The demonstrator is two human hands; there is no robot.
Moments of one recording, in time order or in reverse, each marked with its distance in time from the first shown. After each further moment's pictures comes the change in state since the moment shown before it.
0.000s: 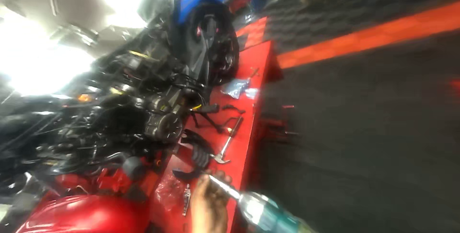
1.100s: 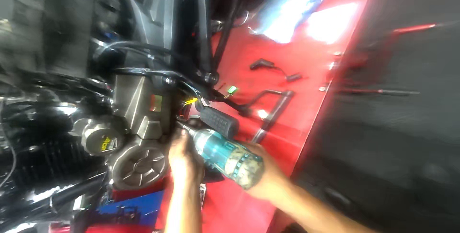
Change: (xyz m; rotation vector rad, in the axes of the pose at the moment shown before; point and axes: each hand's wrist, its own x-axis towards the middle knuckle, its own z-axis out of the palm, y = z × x) left_hand 0.281 0.033 0.031 0.595 0.157 0.338; right_hand 0.345 0.060 0.044 0.091 -0.098 -0.030
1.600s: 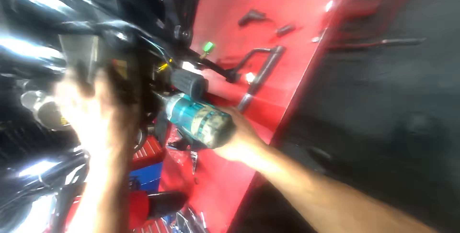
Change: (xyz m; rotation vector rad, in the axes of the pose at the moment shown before) left_hand 0.018 0.113 0.006 2.072 0.232 0.708; right_hand -0.001 -0.011 -0.004 0.040 -0.023 0.035
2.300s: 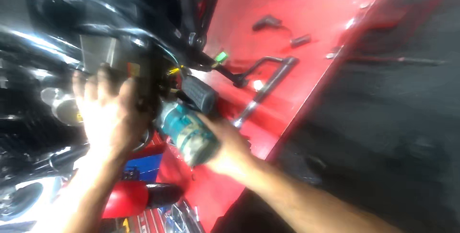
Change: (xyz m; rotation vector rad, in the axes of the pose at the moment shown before) left_hand 0.012 -0.012 -0.014 0.073 -0.161 0.247; right_hand 0.010 -0.024 0.013 -0.227 -0.154 0.008
